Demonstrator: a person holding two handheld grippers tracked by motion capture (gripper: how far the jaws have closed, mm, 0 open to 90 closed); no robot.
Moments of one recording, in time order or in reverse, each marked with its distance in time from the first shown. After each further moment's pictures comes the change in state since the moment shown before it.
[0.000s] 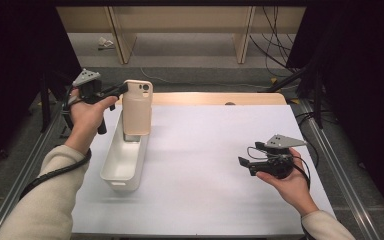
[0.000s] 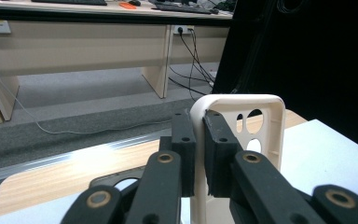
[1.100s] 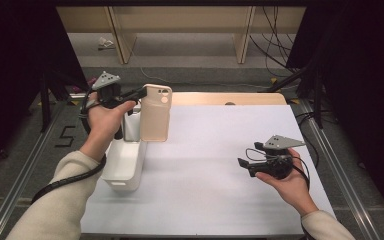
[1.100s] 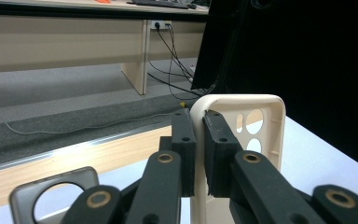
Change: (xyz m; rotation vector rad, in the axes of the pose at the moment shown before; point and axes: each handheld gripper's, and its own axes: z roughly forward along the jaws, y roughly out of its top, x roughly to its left) left arm -0.053 0.001 0.004 0.021 -0.069 -0.002; right arm 0.002 0.000 0.001 0.014 0.002 -0.032
